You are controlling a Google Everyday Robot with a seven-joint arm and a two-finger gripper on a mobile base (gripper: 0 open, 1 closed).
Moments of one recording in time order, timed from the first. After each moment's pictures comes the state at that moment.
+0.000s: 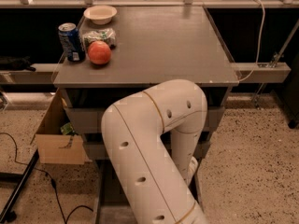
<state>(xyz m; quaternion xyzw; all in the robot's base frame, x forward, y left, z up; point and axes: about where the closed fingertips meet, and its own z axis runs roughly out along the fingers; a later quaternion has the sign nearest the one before) 0.499 -0.082 0.284 0.00 1.00 0.08 0.06</state>
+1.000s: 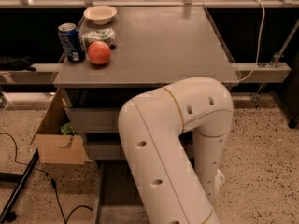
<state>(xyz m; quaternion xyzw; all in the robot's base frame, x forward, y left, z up) 0.451 -0.130 0.322 -0.02 0.99 0.12 0.10</state>
